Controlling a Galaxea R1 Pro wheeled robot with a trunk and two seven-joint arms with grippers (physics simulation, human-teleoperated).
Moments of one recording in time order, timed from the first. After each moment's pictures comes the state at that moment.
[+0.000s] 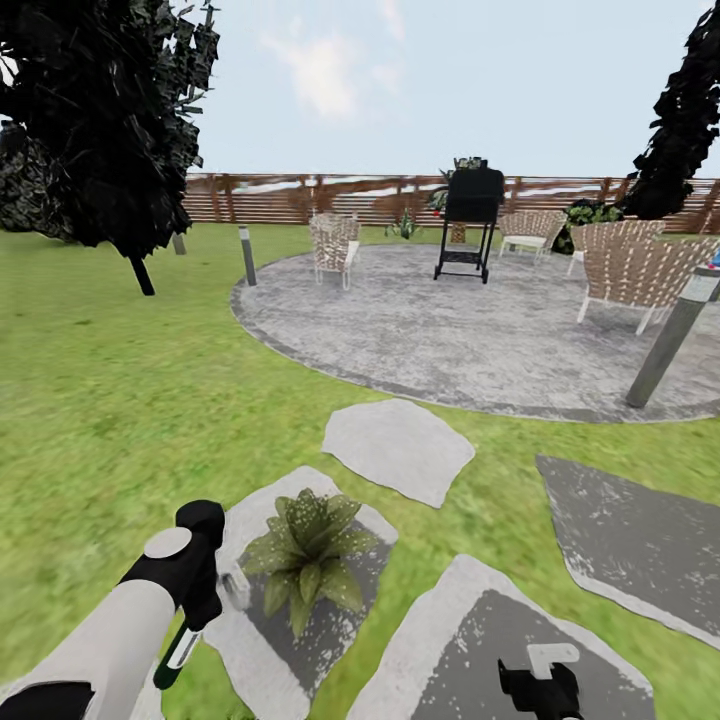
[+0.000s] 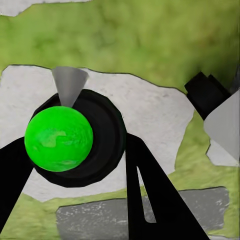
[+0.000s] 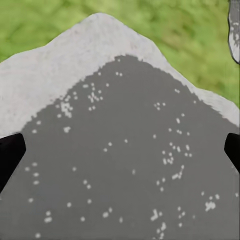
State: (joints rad) left arm -0.75 0.04 0.03 -0.65 -1.62 0.70 -1.47; right arm -0.41 -0.03 -0.59 -0.27 0.62 -0.26 -0.01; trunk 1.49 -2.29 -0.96
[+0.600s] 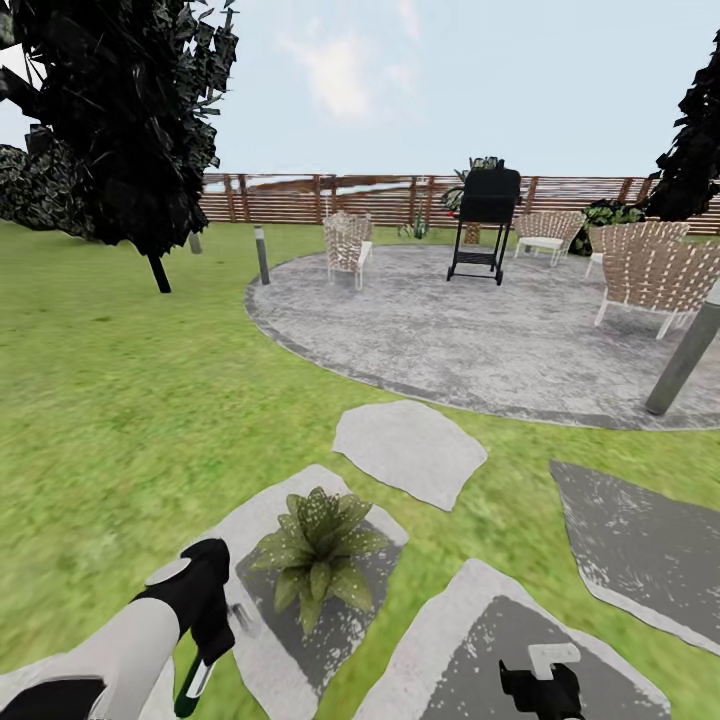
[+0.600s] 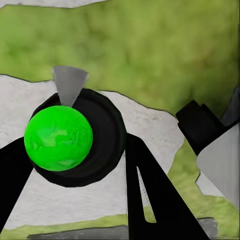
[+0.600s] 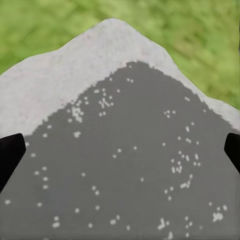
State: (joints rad) left arm -0.75 0.03 0.03 -0.40 -1.30 0.70 -1.08; right arm -0.41 -0.03 -0.59 -0.27 0.63 -0.26 -0.01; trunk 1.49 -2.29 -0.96
